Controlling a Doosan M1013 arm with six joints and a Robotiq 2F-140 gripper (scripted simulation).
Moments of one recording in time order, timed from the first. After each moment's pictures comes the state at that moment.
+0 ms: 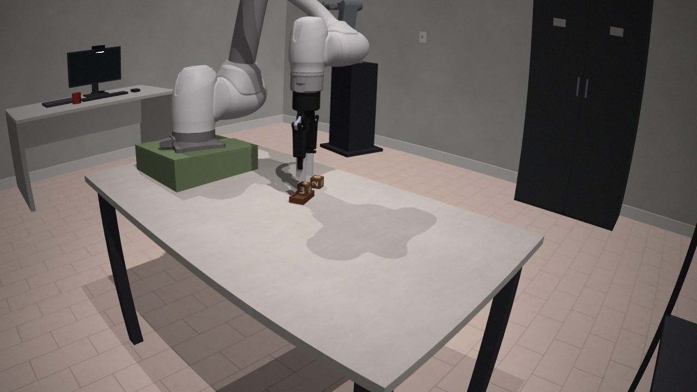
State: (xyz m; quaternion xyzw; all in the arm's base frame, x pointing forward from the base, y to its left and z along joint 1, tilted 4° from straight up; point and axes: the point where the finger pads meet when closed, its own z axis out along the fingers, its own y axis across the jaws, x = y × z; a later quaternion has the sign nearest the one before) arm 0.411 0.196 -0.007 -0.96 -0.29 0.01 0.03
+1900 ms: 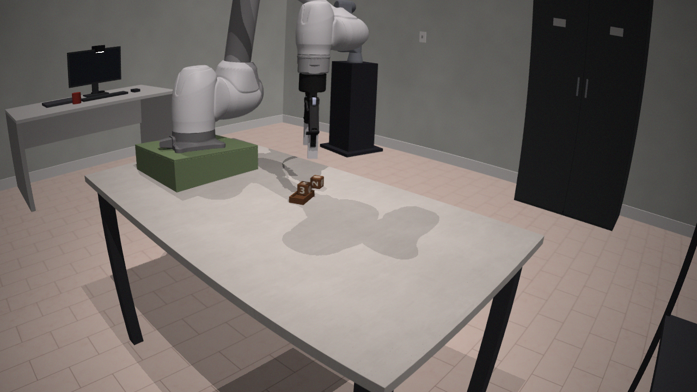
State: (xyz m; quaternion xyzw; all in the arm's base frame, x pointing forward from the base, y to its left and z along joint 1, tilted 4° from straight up) arm 0.398 0.219 0.042 -0.86 -0.52 0.00 0.03
